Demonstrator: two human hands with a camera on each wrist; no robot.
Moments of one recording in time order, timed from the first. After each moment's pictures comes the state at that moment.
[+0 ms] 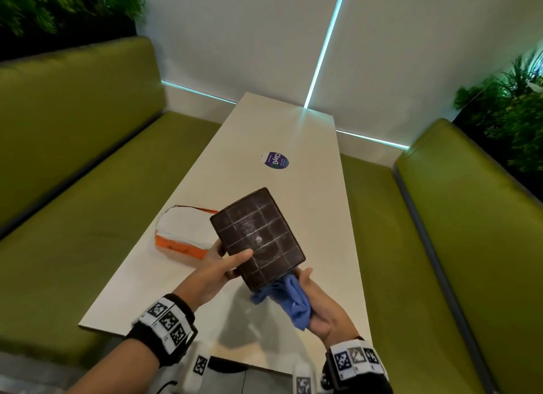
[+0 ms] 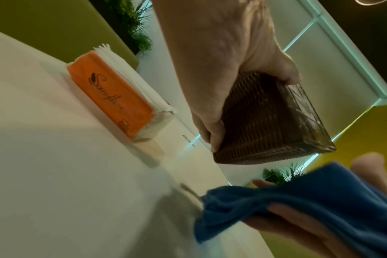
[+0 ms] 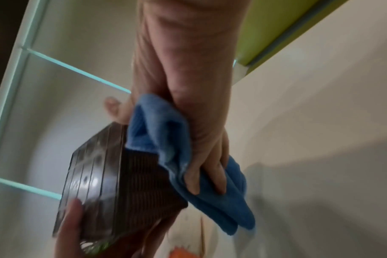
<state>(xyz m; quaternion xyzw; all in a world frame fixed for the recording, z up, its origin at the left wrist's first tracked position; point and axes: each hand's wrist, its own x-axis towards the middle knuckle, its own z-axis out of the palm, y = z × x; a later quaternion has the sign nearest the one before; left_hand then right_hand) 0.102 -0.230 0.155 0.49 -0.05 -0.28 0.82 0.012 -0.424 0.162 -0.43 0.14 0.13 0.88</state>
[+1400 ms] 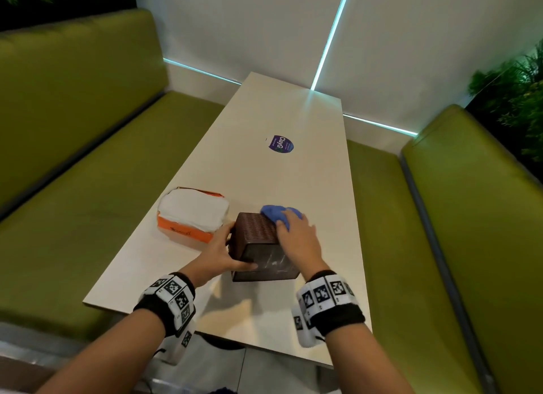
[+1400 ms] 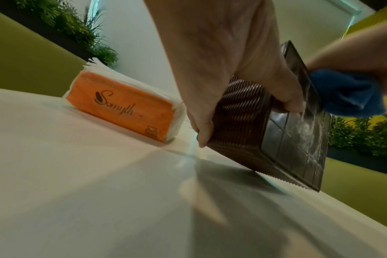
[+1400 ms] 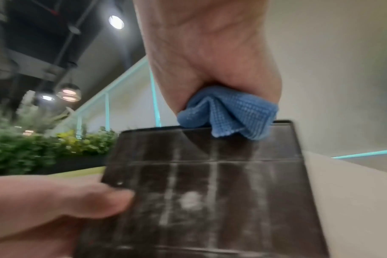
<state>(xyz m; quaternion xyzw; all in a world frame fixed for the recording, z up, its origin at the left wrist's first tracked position) 0.115 -0.224 0.124 0.72 -0.13 -0.22 0.65 0.085 -0.409 0.196 -0.95 0.14 0.01 0.28</state>
